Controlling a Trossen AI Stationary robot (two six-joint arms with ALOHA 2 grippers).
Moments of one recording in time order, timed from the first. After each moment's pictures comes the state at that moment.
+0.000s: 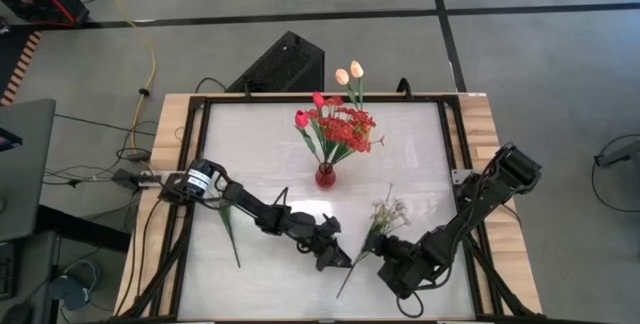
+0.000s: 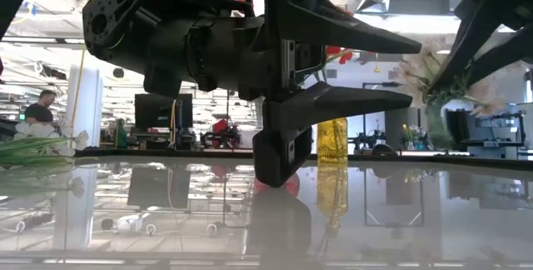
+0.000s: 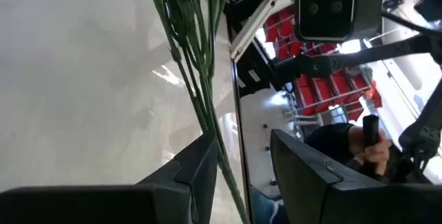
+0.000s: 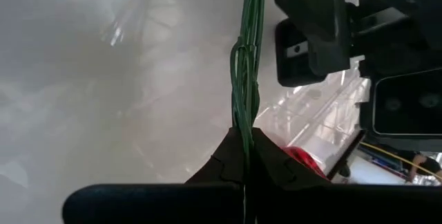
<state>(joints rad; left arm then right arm) -0.28 2.18 1.05 0.95 0.21 -1.01 0.76 1.71 1.05 -0.55 0.73 -0.64</state>
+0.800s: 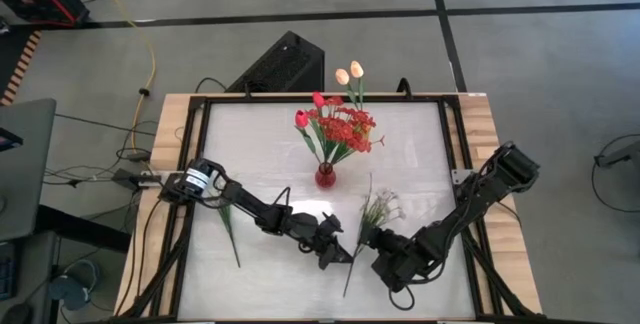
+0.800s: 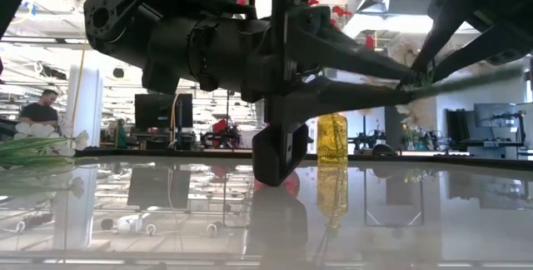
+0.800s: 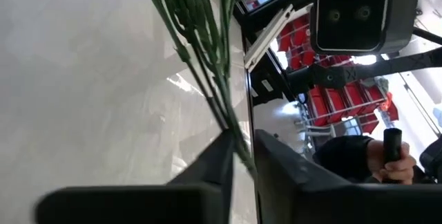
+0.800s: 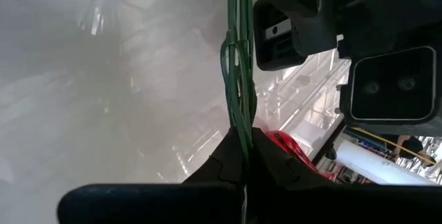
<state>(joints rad) -0.28 2.18 1.05 0.85 0.15 -1.01 0.70 1.71 1.05 -0.52 0.79 -0.69</state>
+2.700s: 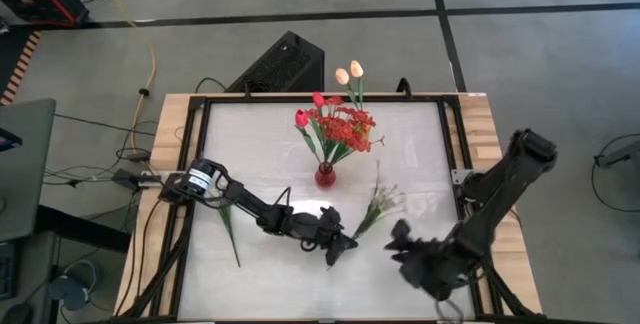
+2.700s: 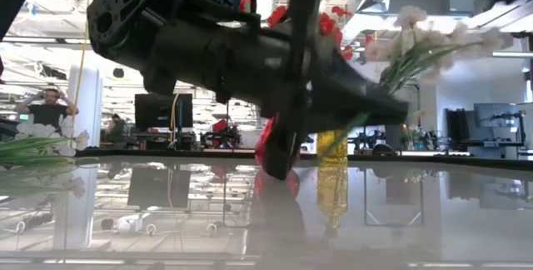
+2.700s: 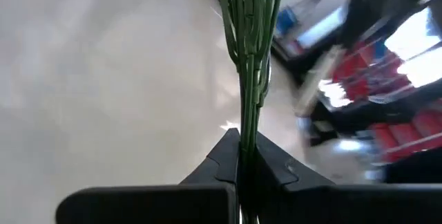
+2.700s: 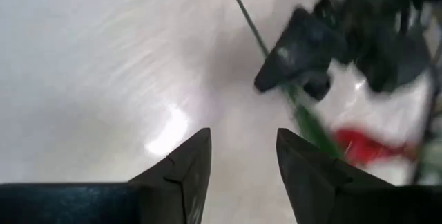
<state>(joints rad) -0.27 2.19 1.06 0.88 -0.10 -0.84 0.88 1.49 1.06 -0.70 0.61 -0.09</state>
